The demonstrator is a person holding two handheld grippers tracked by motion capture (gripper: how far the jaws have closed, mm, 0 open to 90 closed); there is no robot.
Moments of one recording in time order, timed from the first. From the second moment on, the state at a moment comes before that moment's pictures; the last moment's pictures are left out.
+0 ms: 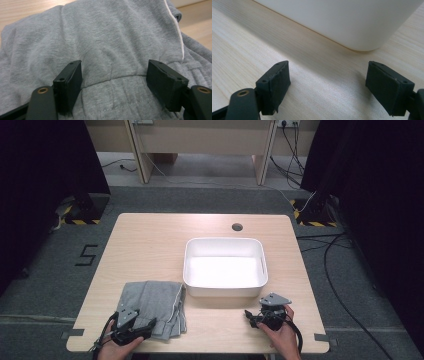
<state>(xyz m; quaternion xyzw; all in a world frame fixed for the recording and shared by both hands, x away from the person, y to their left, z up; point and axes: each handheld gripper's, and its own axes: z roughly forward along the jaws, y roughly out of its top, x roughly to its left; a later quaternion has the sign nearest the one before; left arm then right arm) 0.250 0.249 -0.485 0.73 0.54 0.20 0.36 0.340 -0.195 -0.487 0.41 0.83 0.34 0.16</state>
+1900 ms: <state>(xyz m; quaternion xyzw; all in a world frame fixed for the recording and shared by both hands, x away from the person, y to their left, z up) 0.273 0.169 -0.479 0.82 0.44 0.13 0.34 0.306 -0.109 -0.481 0.31 0.86 0.41 0.06</state>
